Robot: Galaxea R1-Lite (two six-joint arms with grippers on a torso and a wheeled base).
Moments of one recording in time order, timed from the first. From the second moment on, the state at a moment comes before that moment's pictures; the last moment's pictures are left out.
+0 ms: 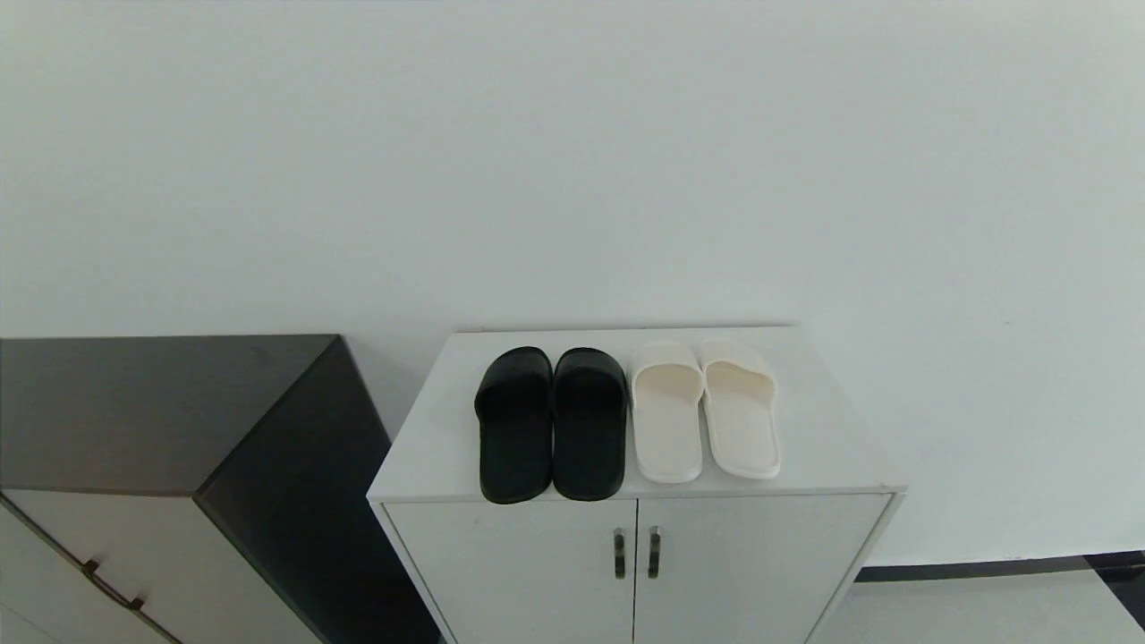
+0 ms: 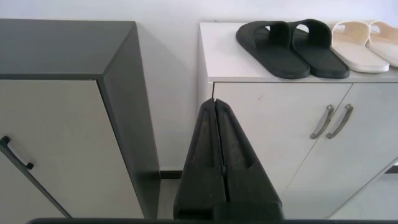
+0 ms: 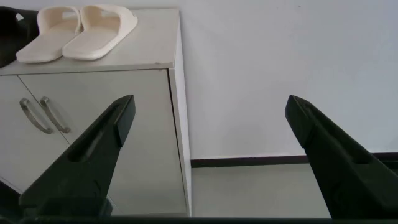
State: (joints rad) left arm 0.00 0.00 0.00 0.00 0.01 -0.03; right arm 0.00 0.00 0.00 0.00 -0.01 -0.02
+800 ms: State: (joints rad) left arm 0.00 0.00 0.00 0.00 0.01 -0.03; right arm 0.03 0.25 -0.33 0.04 0.09 0.06
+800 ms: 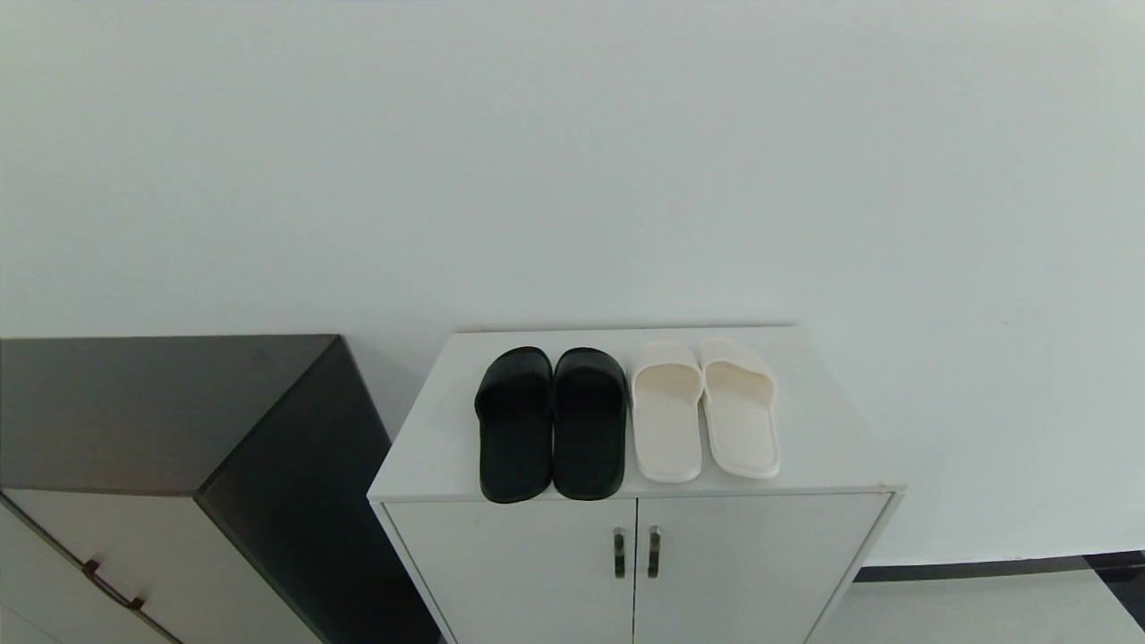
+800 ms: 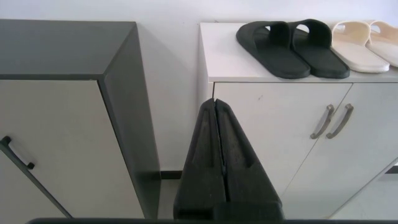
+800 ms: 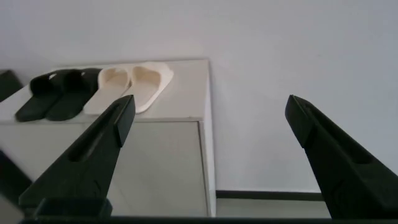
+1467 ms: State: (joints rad) left arm 0.00 0.00 0.00 0.00 0.01 -0.03; right arm 0.50 1.03 -0.52 -0.34 -0.09 0.18
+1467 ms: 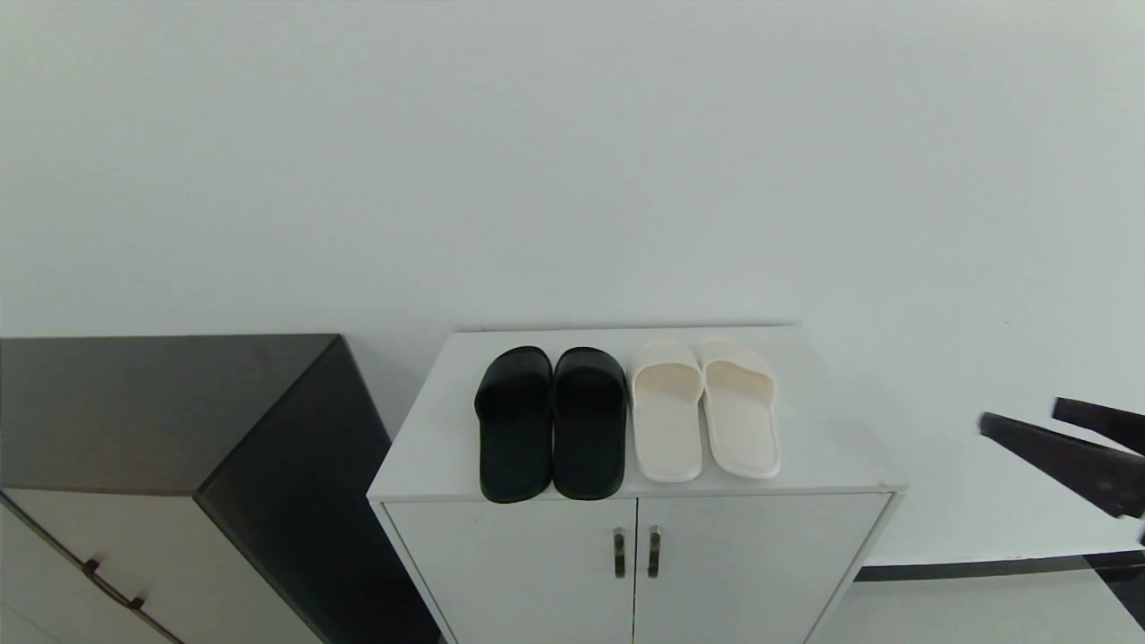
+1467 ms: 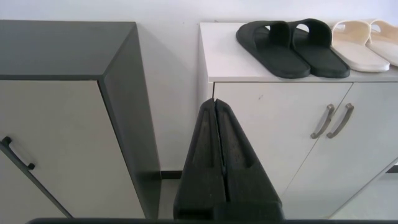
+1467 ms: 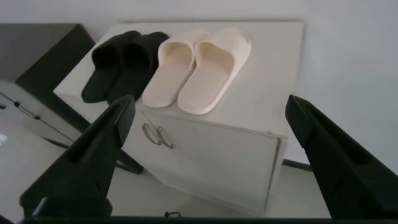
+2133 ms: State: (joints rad) left arm 0.00 0.00 0.00 0.00 0.01 -0.02; right arm 0.77 1.54 -0.83 -0.42 -0.44 0.29
